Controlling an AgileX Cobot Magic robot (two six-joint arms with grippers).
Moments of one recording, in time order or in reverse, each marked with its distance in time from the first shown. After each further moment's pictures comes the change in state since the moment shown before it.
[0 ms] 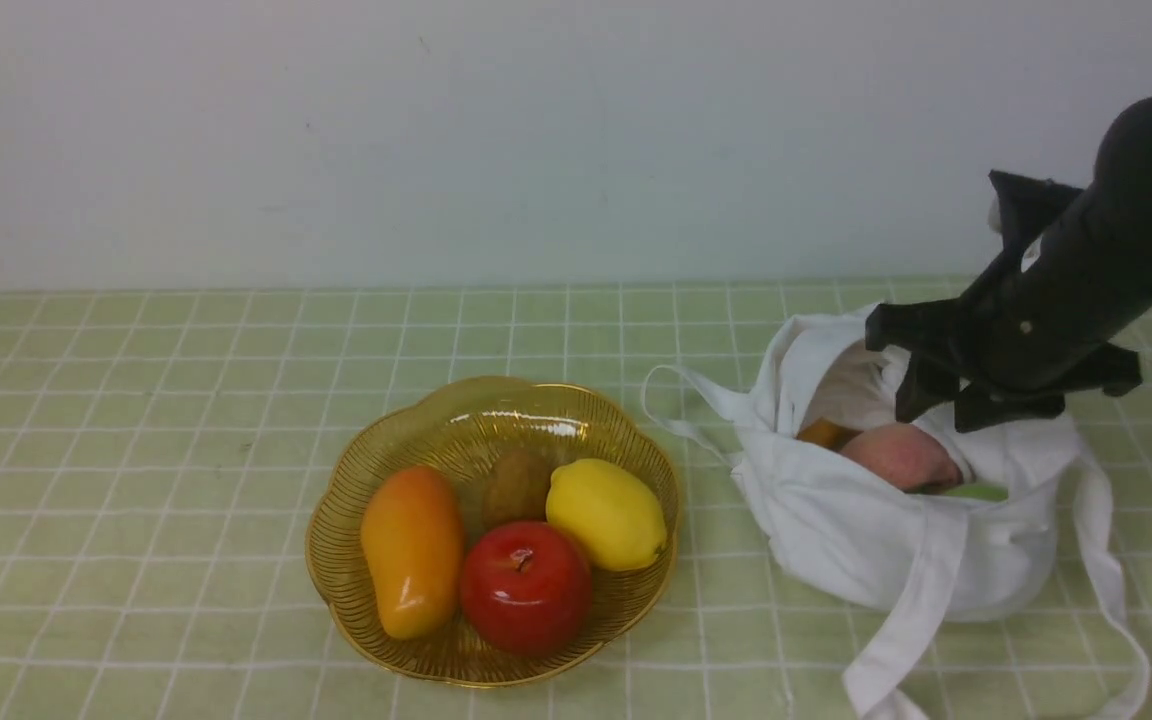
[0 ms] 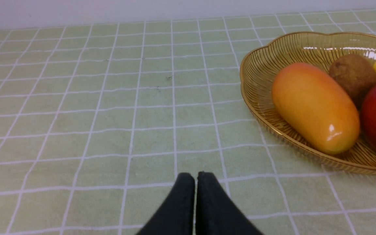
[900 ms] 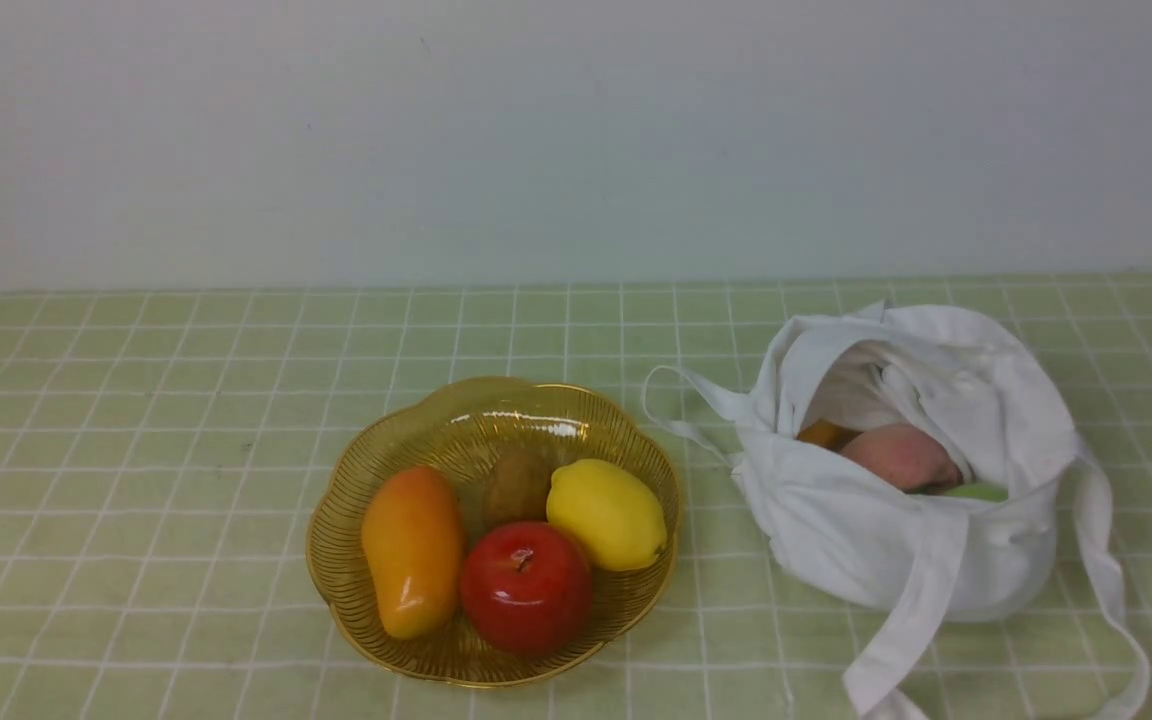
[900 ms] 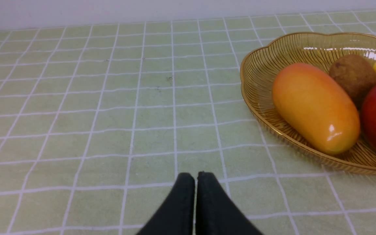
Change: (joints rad) right arm -0.210 -0.750 0.340 0.272 0.163 -0.501; left arm 0.000 0.000 0.000 0.000 0.000 0.000
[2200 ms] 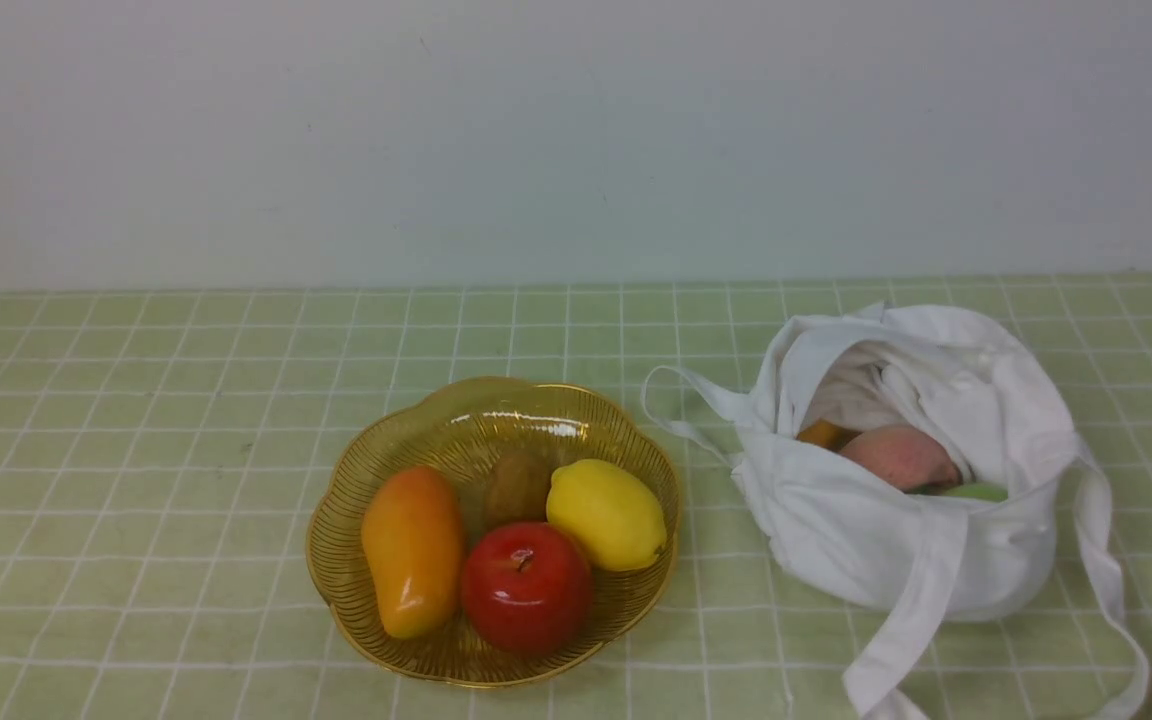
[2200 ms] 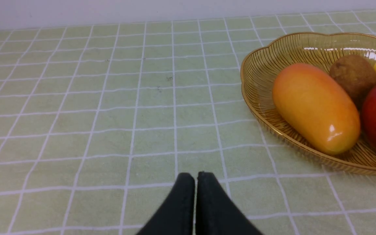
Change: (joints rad) right arm -0.057 -1.029 0.974 -0.396 -0.714 0.303; left arm 0.002 0.000 0.000 0.000 0.000 0.000
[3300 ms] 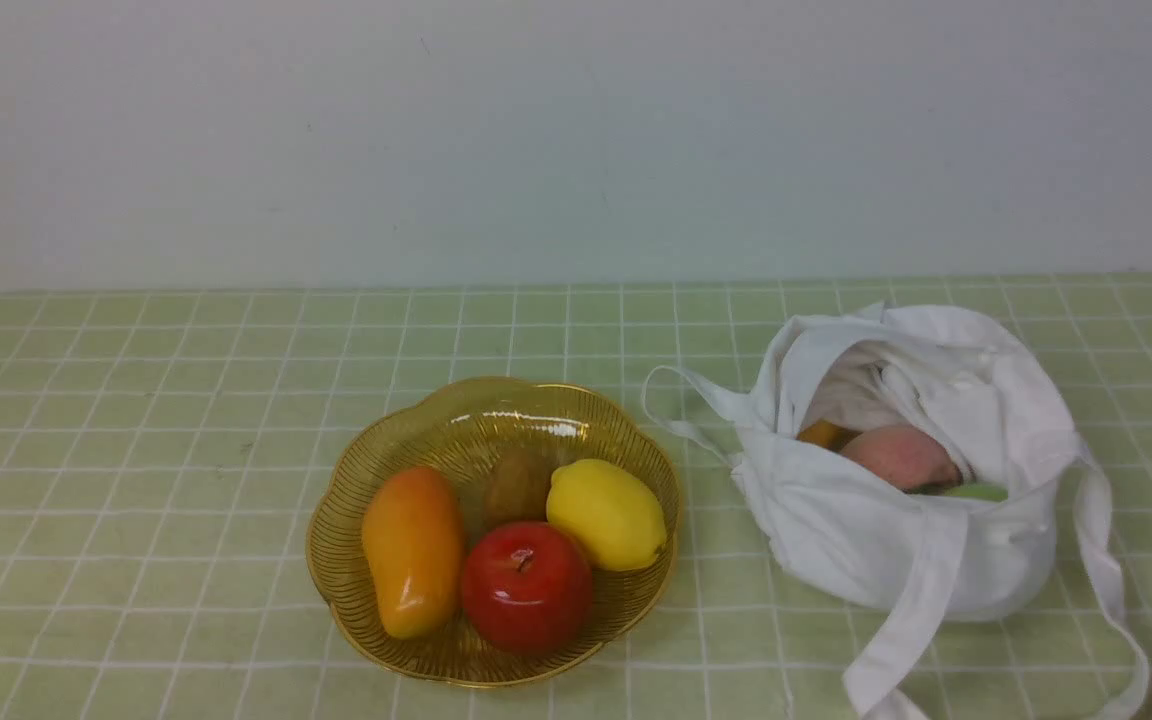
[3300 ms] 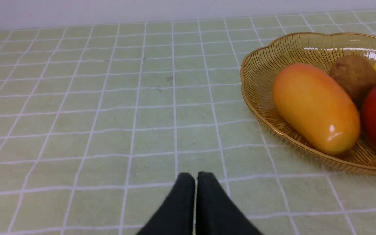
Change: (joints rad) right arm 0.000 0.000 -0.006 -0.071 0.045 -0.023; left arm 0.000 0.000 0.000 0.000 0.000 0.000
